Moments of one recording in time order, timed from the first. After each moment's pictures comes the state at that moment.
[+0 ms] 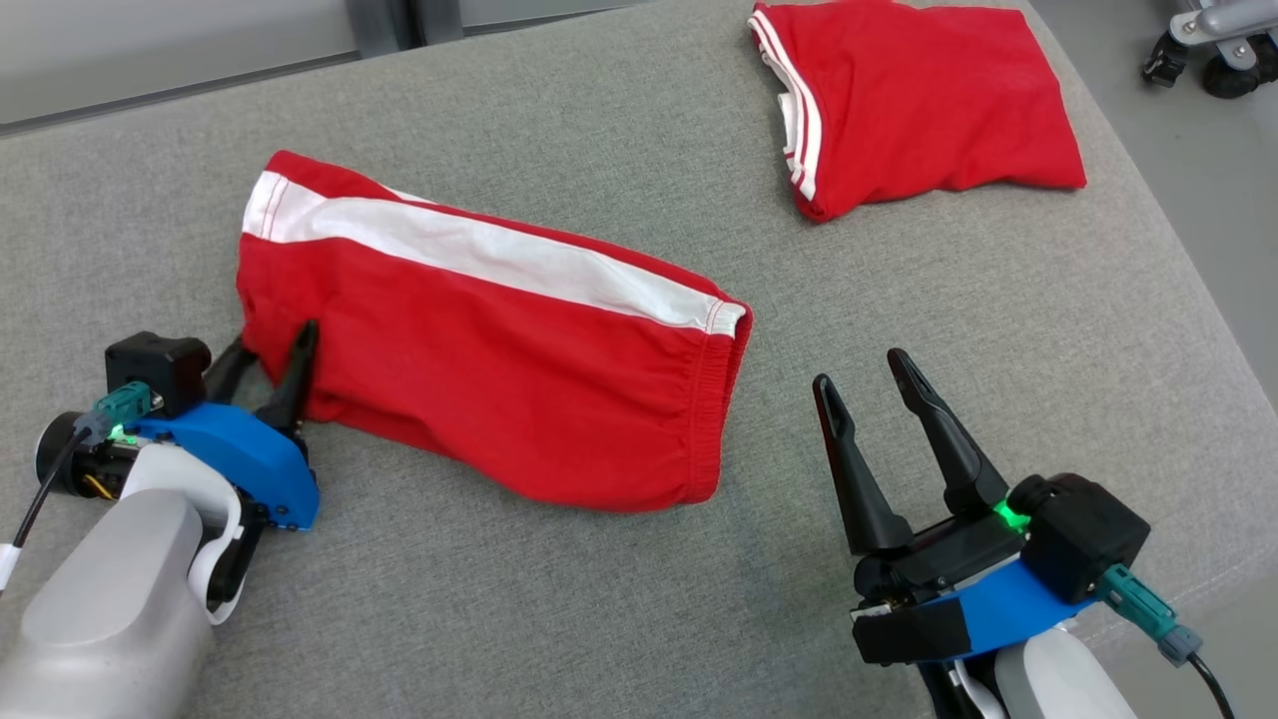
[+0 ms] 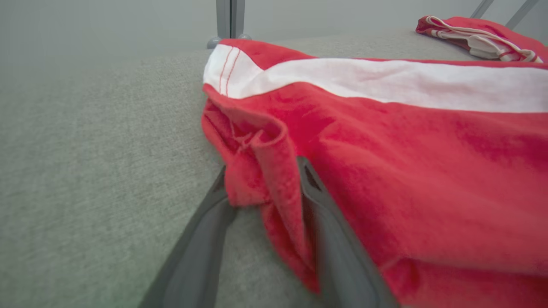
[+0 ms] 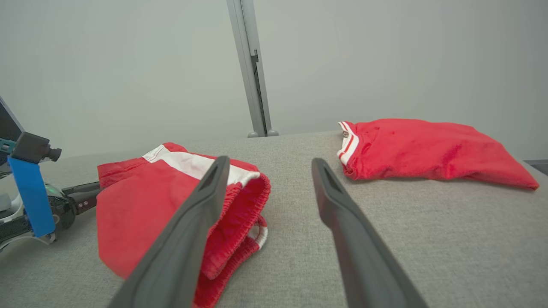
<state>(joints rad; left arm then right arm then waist) -0.65 0.46 -0.68 0.79 -0.74 -0.13 -0.22 -0.18 -0.05 0.25 0.05 0.25 0.13 -0.26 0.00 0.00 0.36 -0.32</state>
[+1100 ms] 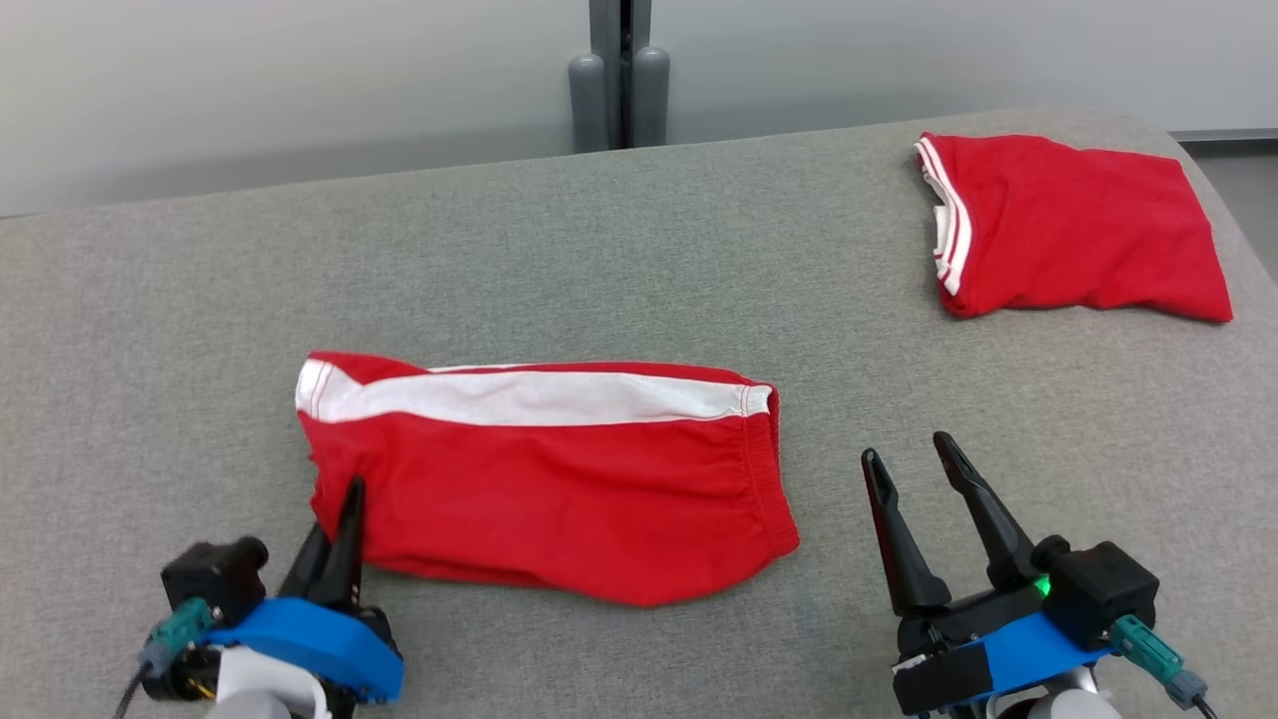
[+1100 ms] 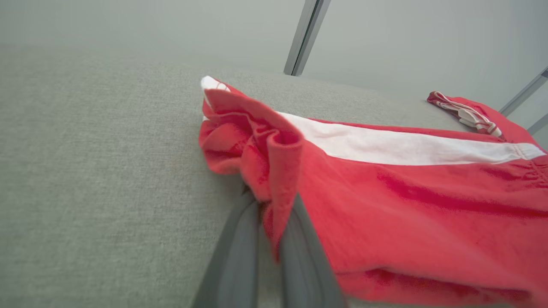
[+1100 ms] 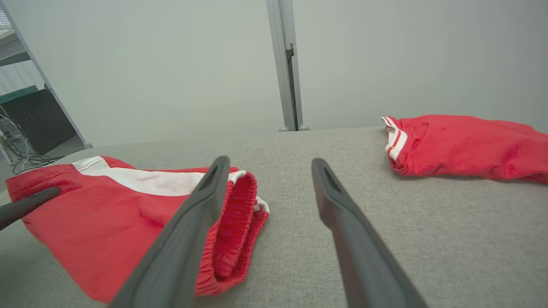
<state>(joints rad) -0.22 0.36 -0.45 0.45 -0.71 -0.03 -0.26 -0.08 -0.05 0.17 0.13 0.21 0.13 -0.26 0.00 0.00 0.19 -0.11</state>
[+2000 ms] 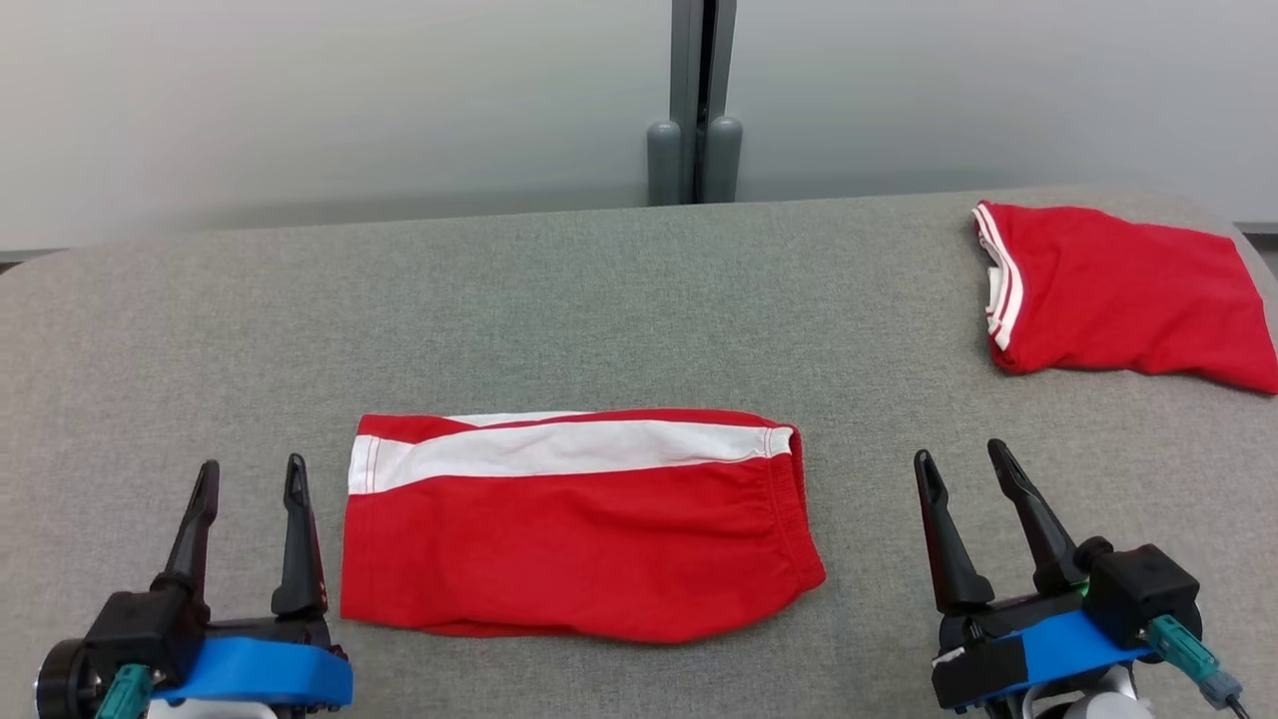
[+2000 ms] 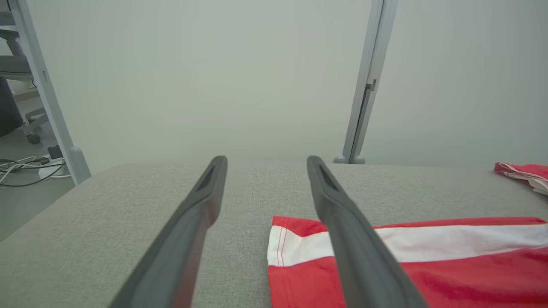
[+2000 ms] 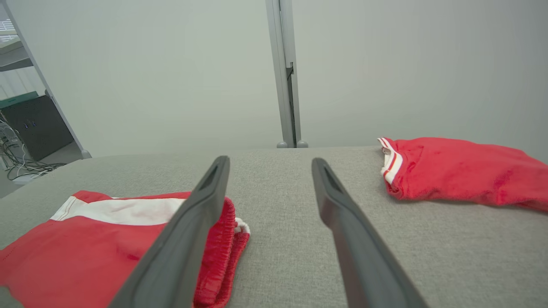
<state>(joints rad) -0.03 0.24 -0.10 0.15 -0.31 0.01 -0.26 -0.07 -0.05 0.08 0.17 0.18 0.13 -0.26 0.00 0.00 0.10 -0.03</state>
